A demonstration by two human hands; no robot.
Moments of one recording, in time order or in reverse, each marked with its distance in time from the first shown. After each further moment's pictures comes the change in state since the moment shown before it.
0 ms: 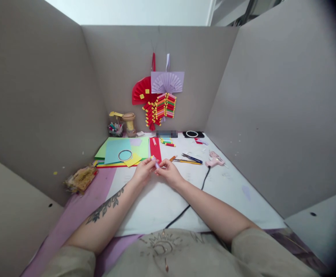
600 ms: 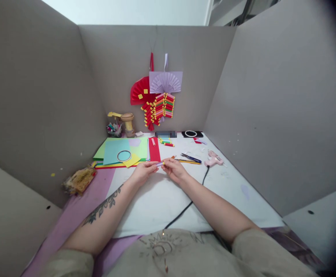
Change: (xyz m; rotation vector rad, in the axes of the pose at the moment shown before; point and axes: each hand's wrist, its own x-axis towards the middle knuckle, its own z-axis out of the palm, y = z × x) left_hand 0.000 -0.001 -0.013 0.224 -0.180 -0.056; right_hand 0.012 -0.011 -0.026 0.294 0.048 0.144
